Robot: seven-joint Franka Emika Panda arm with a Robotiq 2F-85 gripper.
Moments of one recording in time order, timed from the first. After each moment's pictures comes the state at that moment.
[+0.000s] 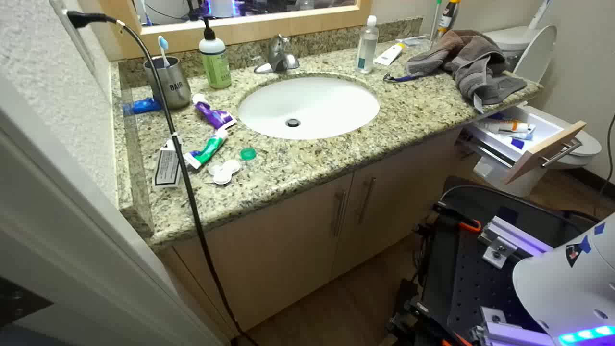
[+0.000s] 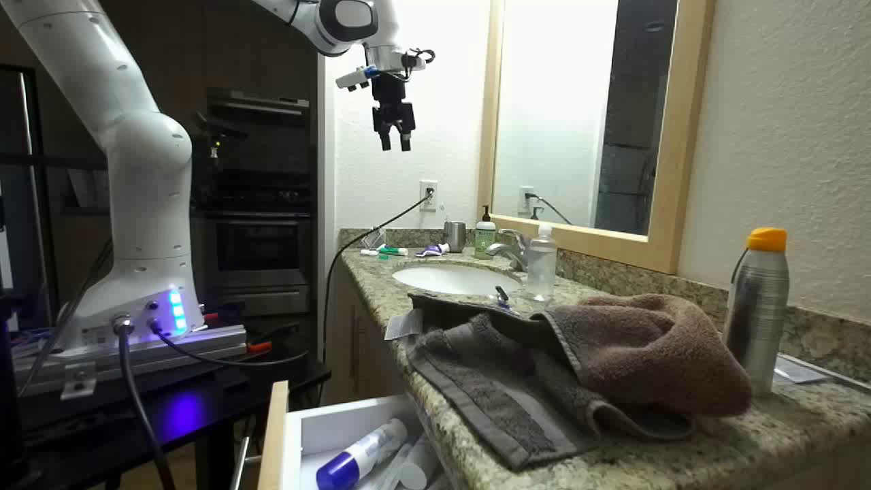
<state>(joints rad) -0.15 -0.46 -0.28 -2.32 -0.03 2.10 -0.16</state>
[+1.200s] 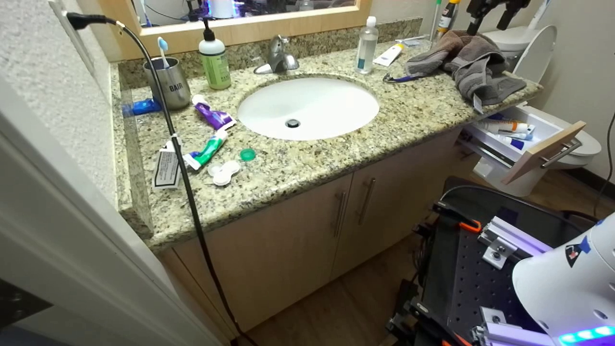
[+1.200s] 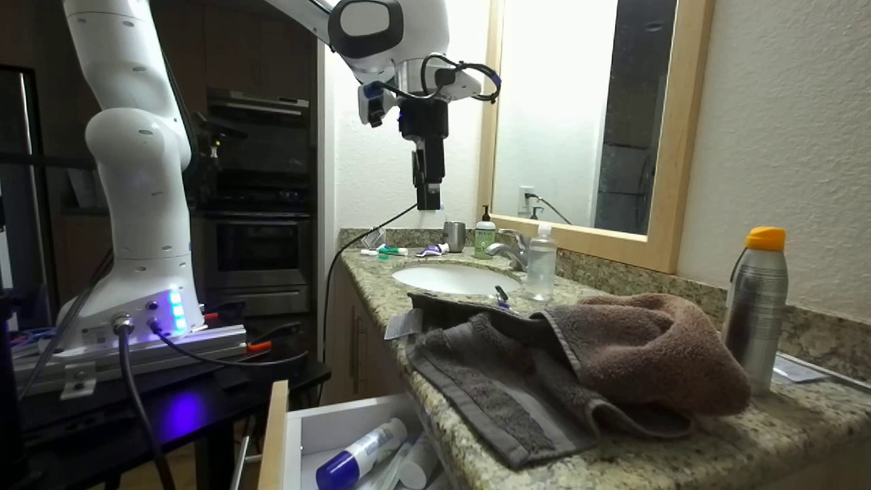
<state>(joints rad) -0.48 -0.17 -0.59 -2.30 -0.17 2.26 -0.27</state>
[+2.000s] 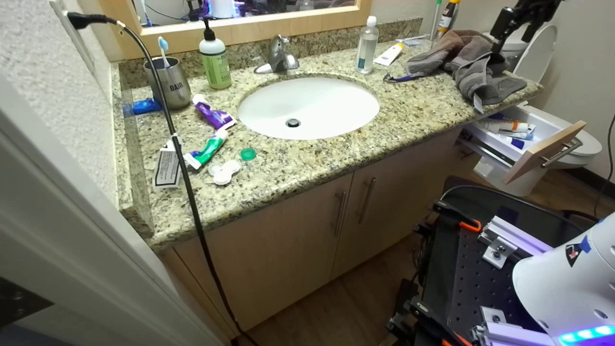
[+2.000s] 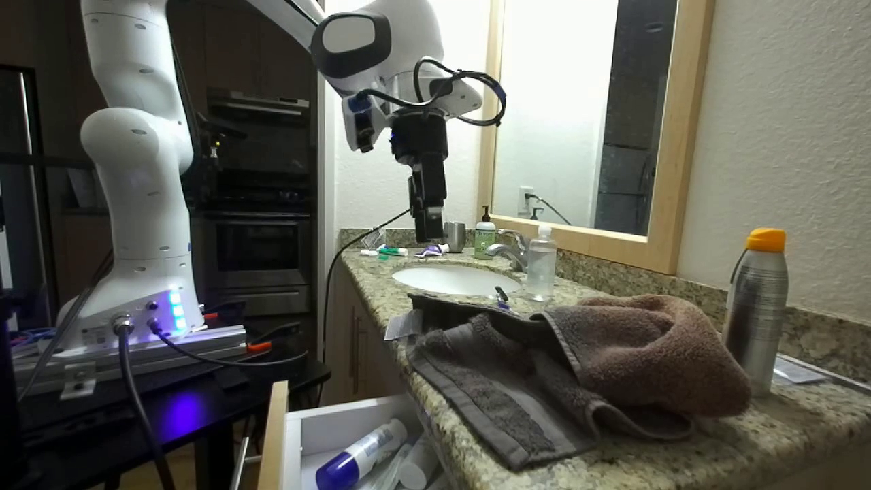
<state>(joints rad) -0.55 -0.06 -0.68 -2.35 -0.31 2.48 -0.32</state>
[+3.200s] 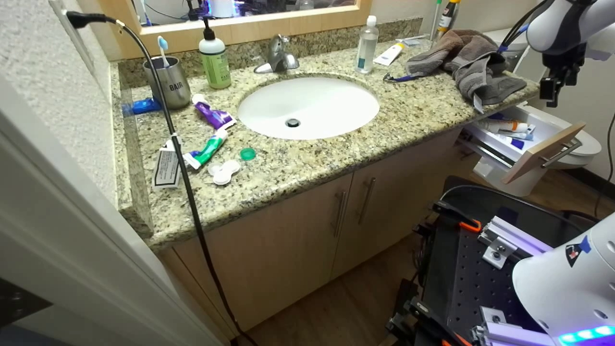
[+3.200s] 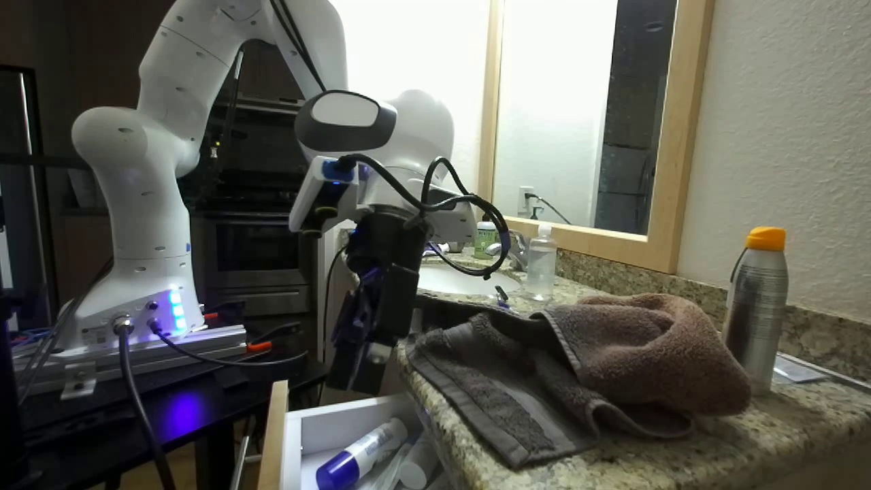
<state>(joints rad) -0.65 0.45 -0.82 -2.23 -0.56 2.63 -0.48</state>
